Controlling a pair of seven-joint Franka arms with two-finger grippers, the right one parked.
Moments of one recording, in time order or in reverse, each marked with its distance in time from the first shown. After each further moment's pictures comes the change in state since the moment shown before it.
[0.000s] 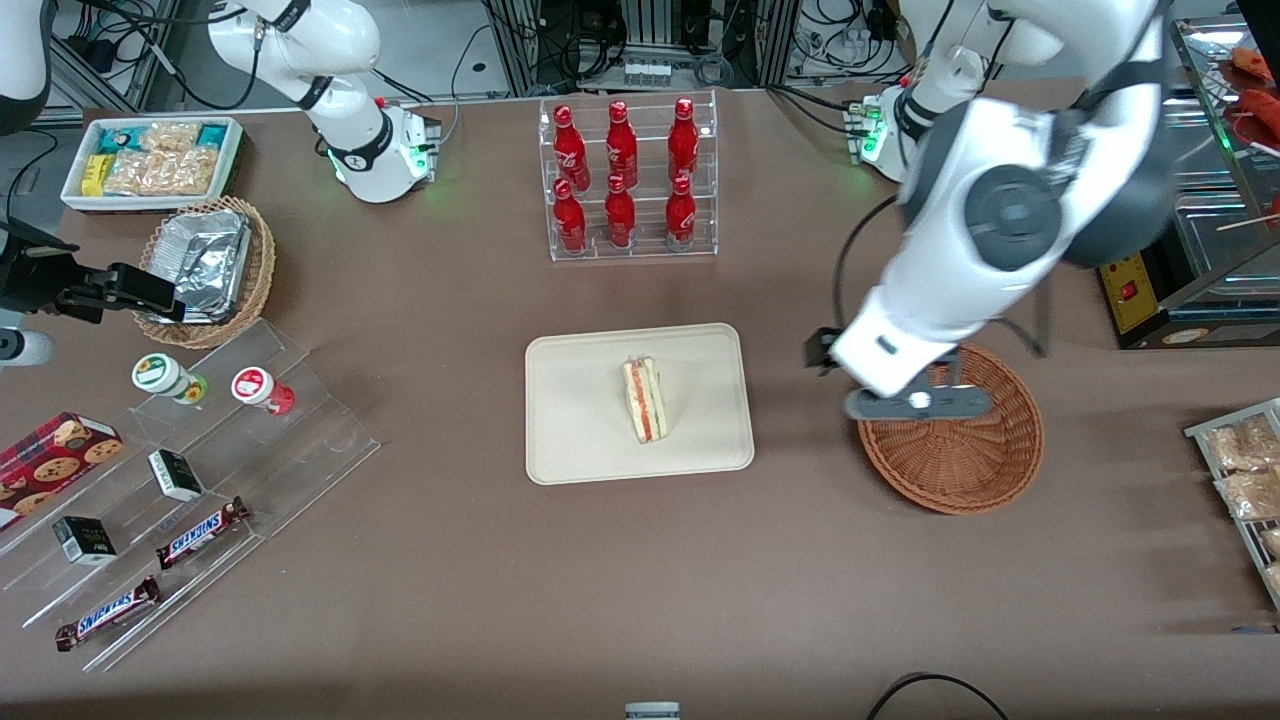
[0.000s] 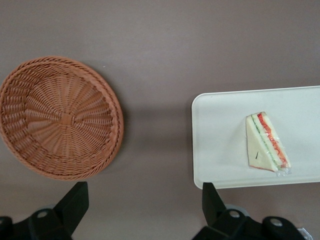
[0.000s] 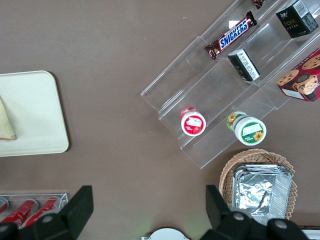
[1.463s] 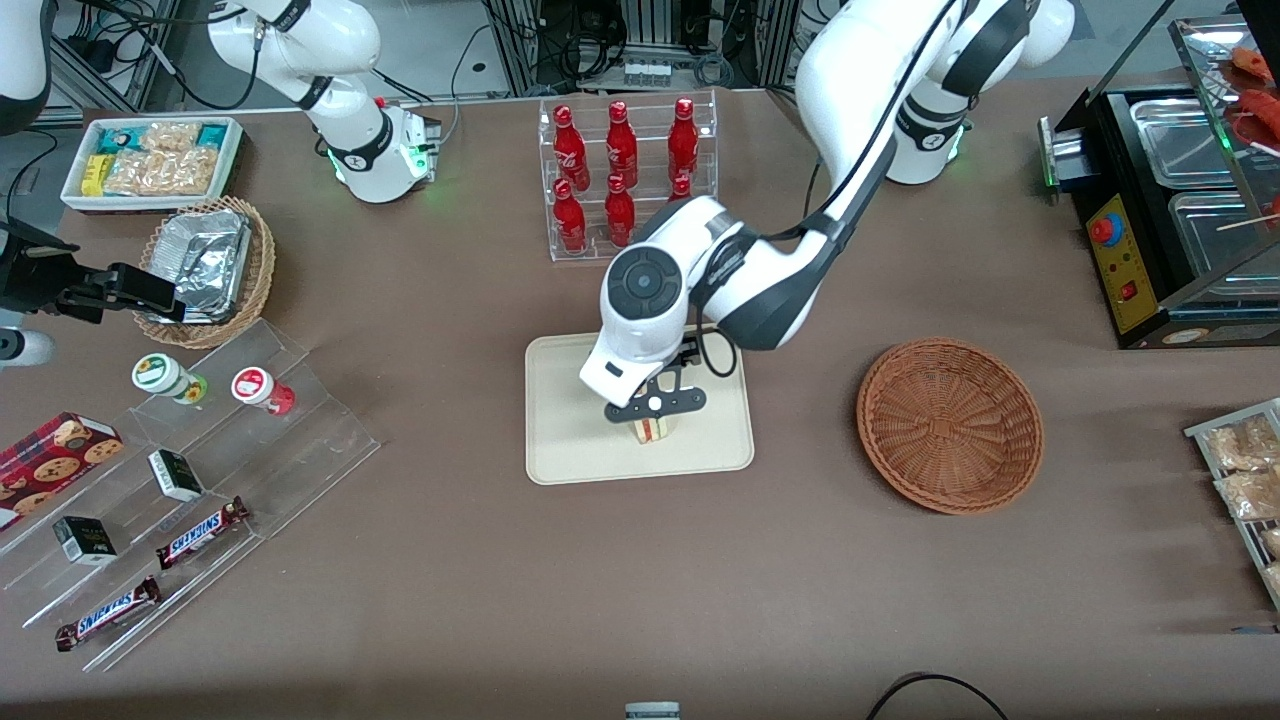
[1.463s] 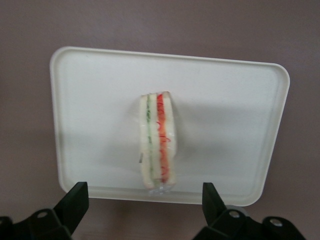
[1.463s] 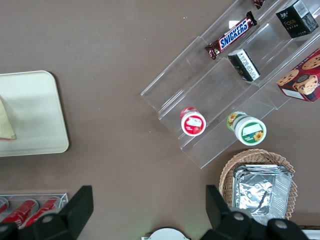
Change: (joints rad) arm -0.109 0.430 -0.323 0.288 0.096 0.145 -0.519
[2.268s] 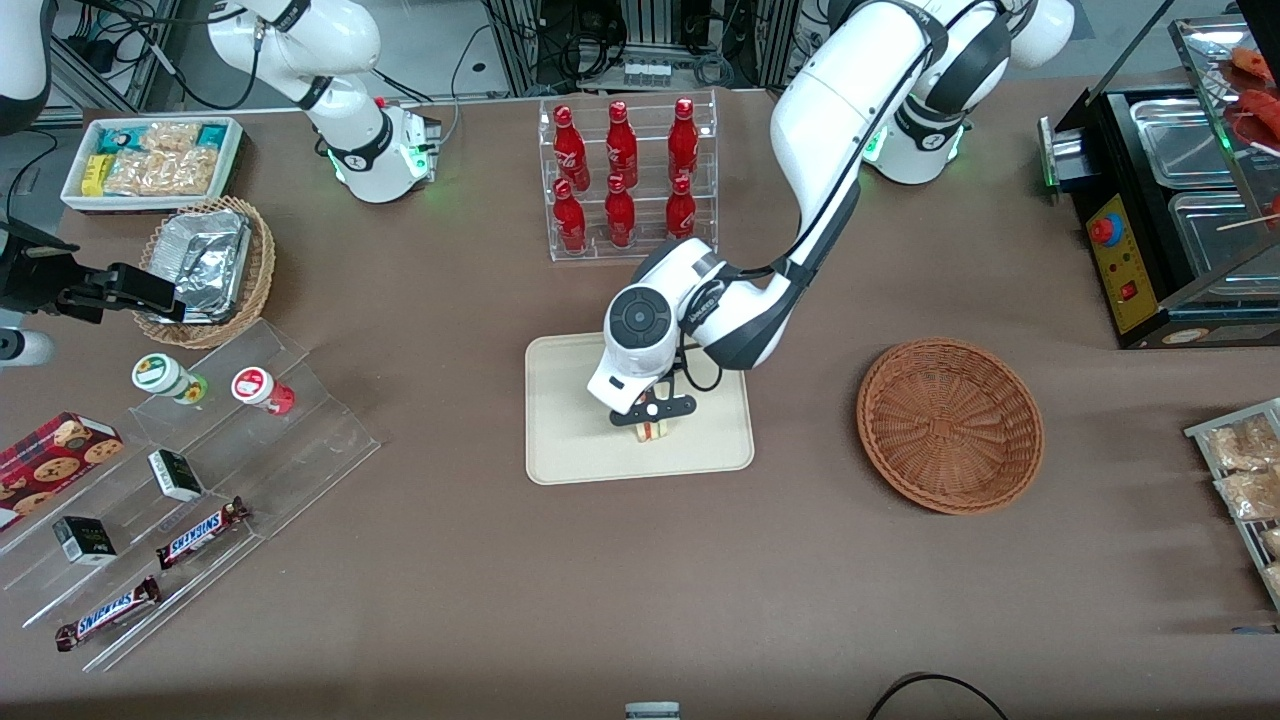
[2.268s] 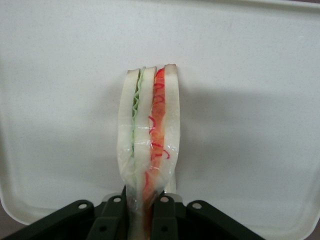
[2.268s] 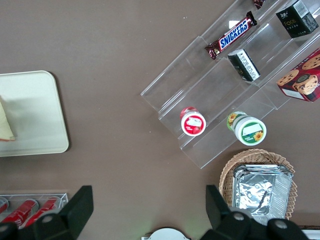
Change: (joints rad) arm -0.009 0.102 -0.051 -0.185 -0.010 0.256 -0.075
